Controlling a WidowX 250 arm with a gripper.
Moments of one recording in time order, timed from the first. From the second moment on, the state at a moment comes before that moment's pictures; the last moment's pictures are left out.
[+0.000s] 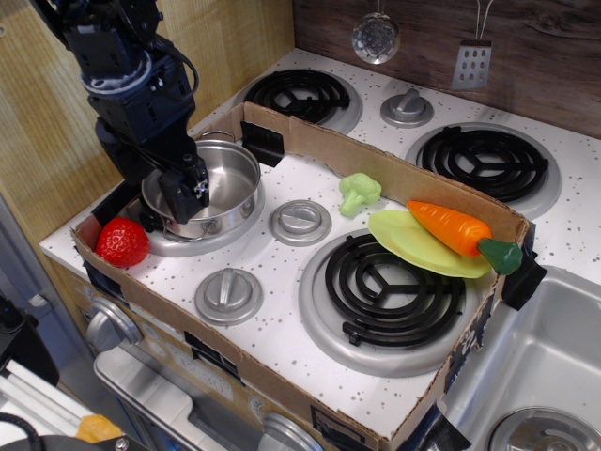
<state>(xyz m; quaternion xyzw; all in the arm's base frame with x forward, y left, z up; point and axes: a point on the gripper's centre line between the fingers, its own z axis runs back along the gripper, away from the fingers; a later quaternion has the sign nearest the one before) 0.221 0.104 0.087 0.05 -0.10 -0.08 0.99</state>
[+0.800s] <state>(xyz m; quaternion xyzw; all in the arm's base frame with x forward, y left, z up) 0.234 0.102 0.080 0.09 -0.12 -0.34 0.93</state>
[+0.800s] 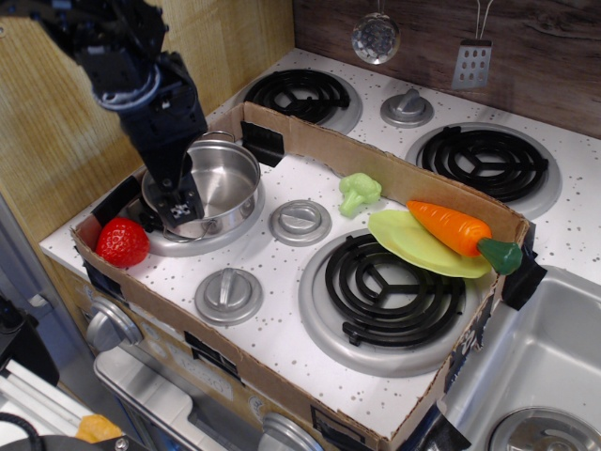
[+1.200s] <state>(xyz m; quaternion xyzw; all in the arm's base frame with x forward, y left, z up) 0.249 0.071 0.083 0.06 -0.08 -0.57 0.82</state>
